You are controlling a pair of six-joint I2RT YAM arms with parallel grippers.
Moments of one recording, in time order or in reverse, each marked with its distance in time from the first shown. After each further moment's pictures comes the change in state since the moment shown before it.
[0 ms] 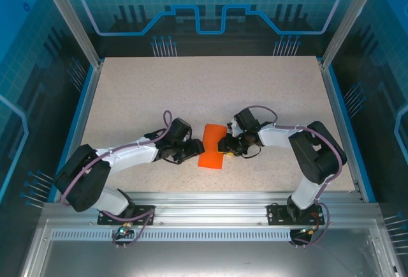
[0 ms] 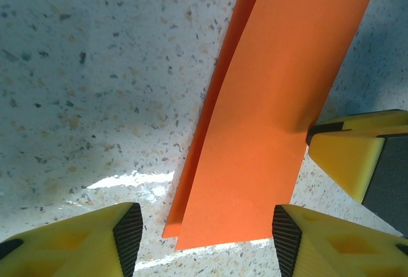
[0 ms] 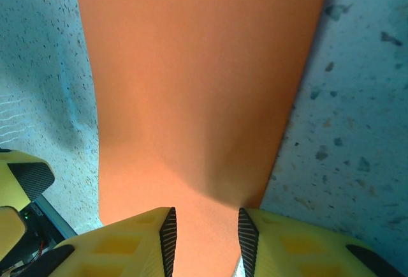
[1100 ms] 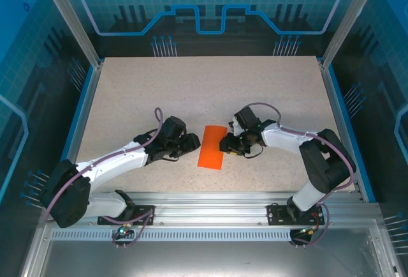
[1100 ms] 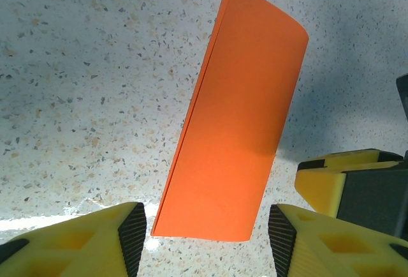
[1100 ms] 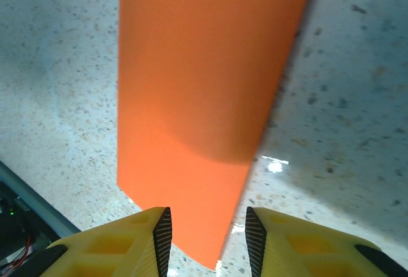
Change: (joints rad) left arm -0.012 -0.166 0.000 -0.050 -0.147 -0.006; right arm 0.028 -0.109 0.027 -0.141 0.079 -0.019
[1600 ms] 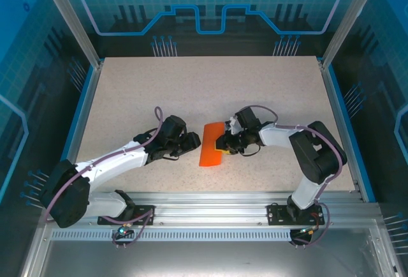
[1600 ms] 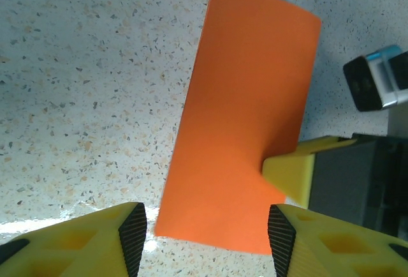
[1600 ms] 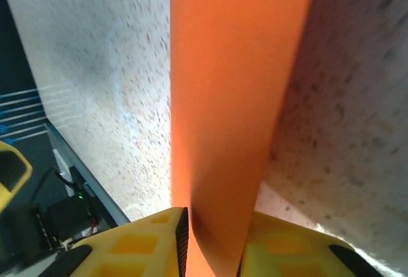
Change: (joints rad) left arm 0.000 -0.005 0.012 -0.002 -0.001 -0.001; right arm -0.026 0.103 -0.030 0.204 -0.202 0.073
